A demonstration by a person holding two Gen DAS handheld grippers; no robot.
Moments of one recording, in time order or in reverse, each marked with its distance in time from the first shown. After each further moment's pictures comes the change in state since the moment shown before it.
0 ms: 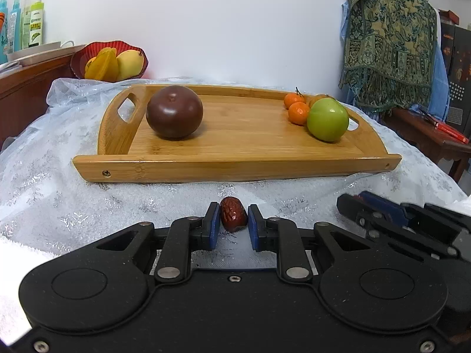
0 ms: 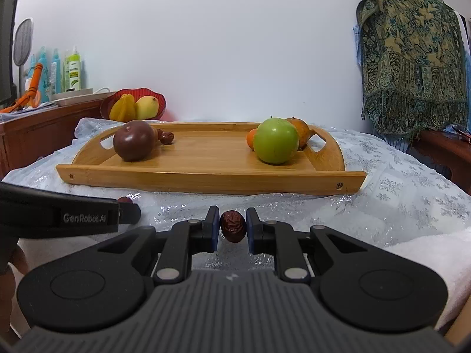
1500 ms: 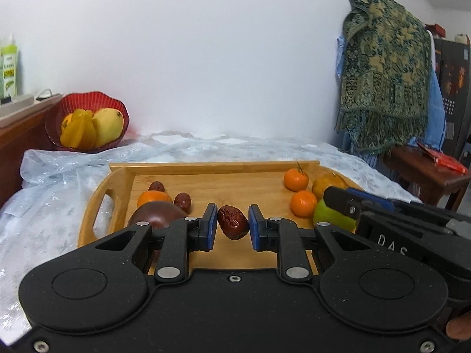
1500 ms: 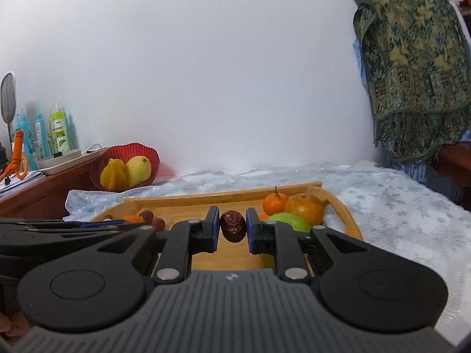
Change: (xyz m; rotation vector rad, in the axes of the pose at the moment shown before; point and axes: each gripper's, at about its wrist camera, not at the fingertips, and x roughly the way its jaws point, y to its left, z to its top) left arm 0.047 0.008 0.112 0.019 -0.112 -0.052; right arm 0.069 -0.022 0.092 0.127 -0.076 0.057
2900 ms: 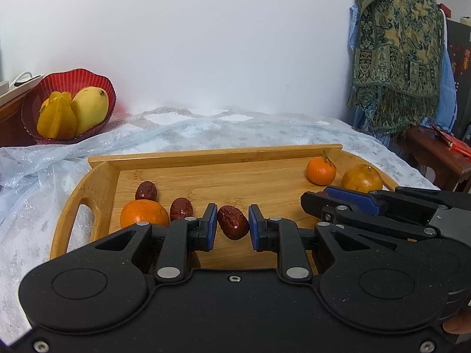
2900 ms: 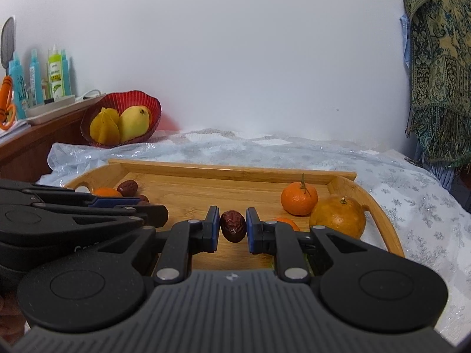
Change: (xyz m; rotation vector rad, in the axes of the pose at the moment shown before) left arm 0.080 0.011 0.016 0.029 0.123 -0.003; right arm 0.081 0.012 0.007 -0.163 0.183 0.021
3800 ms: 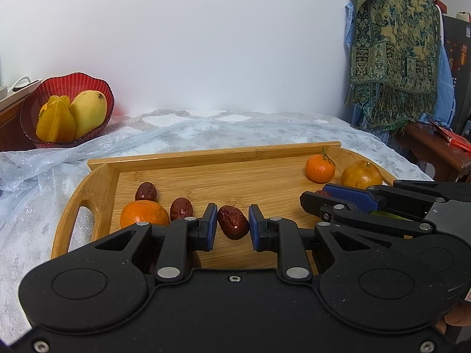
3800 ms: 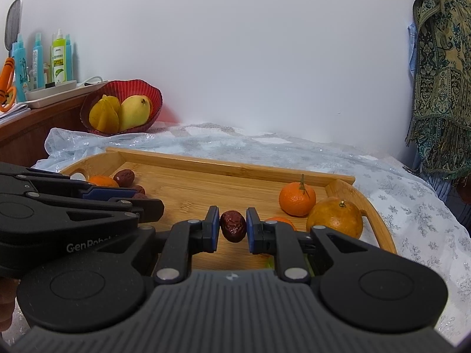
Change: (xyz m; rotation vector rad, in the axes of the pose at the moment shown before) left arm -0.001 -0.003 -0.002 0.022 -0.006 0.002; right arm 0.003 0.002 0.000 -0.048 0.012 -0.014
